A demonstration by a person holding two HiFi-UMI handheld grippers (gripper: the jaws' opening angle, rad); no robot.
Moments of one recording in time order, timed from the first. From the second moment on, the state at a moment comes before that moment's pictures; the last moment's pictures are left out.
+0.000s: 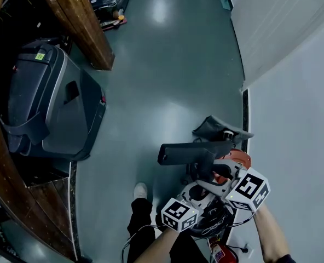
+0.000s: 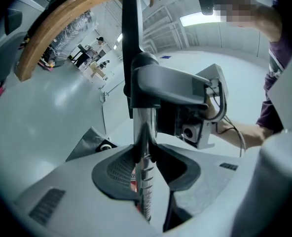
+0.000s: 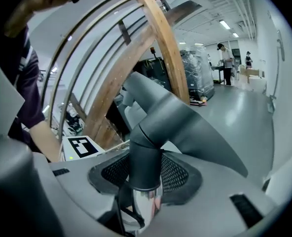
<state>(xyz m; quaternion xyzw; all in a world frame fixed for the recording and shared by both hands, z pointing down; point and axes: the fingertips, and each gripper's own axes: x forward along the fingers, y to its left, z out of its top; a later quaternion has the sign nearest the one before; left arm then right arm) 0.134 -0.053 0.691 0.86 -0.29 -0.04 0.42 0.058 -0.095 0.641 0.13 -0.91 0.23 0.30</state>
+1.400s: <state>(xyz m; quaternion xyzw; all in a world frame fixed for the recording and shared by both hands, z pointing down) 0.156 -0.065 0.697 0.86 -0.28 -0.01 0.43 0.071 -0.107 0.644 0.22 -0.89 0.23 0.34</state>
